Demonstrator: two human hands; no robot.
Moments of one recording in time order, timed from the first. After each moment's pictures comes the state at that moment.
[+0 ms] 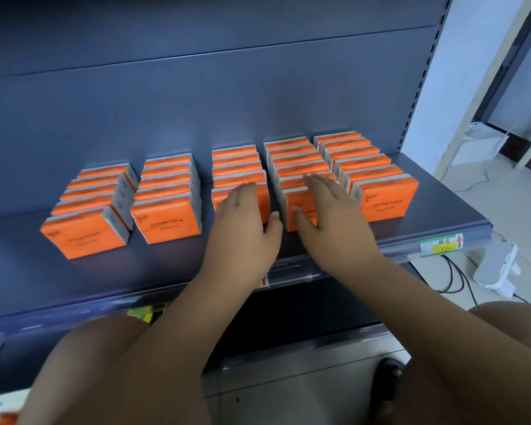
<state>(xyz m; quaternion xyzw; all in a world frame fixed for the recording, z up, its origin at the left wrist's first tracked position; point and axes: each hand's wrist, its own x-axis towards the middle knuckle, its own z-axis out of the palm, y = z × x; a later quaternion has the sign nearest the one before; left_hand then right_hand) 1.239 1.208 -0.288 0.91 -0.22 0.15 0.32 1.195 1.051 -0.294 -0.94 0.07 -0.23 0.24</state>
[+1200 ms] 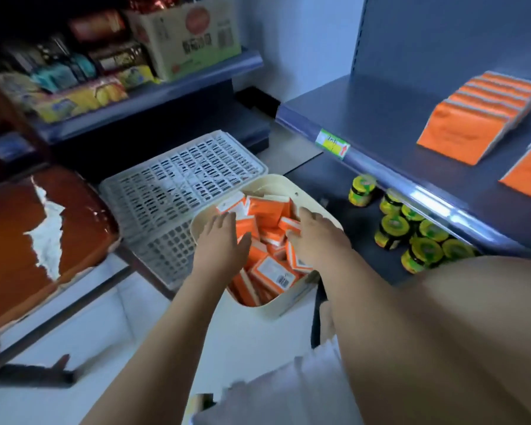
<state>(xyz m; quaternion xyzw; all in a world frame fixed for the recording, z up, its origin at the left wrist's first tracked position) 0.990 1.622 -0.452 0.91 0.38 0.10 0.16 1.144 1.480 -0.421 -0.91 -0.37 0.18 0.12</state>
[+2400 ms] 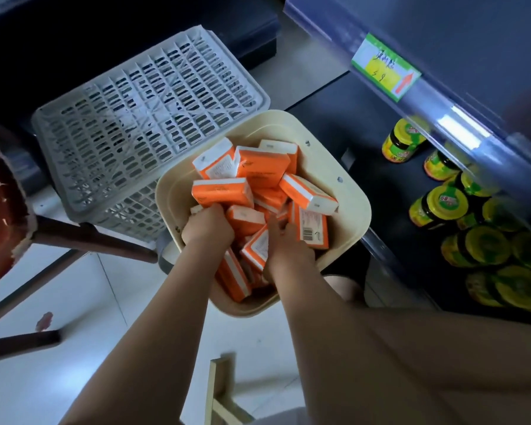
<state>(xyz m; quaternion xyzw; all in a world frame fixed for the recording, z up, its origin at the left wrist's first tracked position) 1.052 1.682 -0.557 0.79 0.54 -0.19 0.20 1.132 1.548 -0.578 -0.85 -0.34 0.39 -0.04</state>
